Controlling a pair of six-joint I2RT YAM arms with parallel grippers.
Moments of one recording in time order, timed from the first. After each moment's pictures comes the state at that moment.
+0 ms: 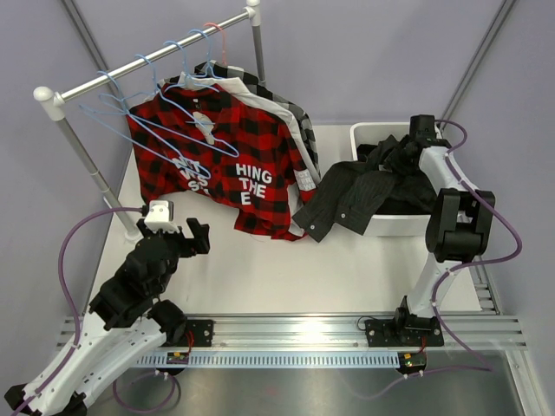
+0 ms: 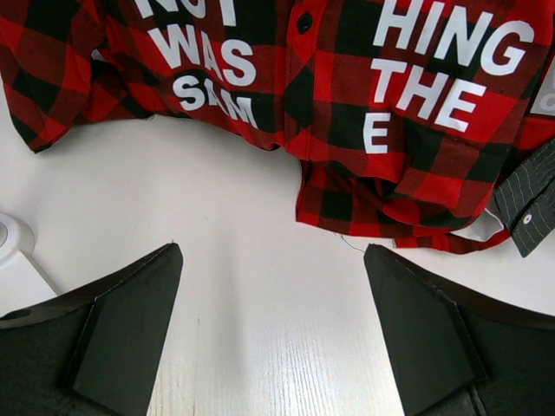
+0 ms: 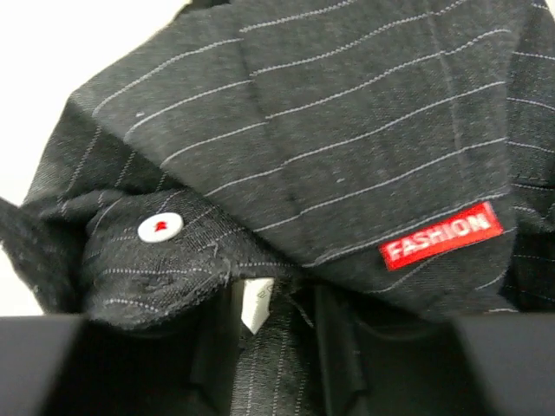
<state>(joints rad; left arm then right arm) -0.68 0.38 0.65 -0.58 -0.52 -0.34 -0.09 1.91 1.53 -0.56 0.00 0.63</state>
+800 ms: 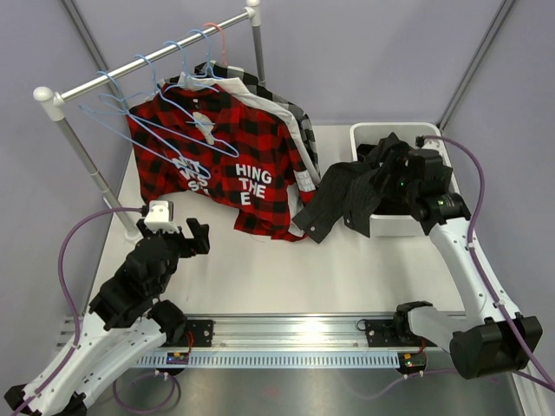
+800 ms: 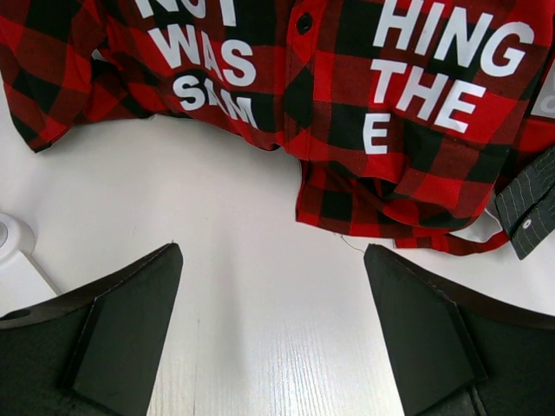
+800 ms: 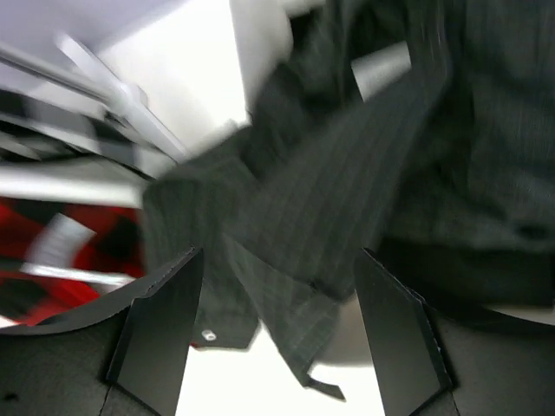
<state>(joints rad) -0.68 0.38 0.65 -0.58 -0.52 -0.34 0.16 1.13 1.16 -0.56 0.09 0.50</state>
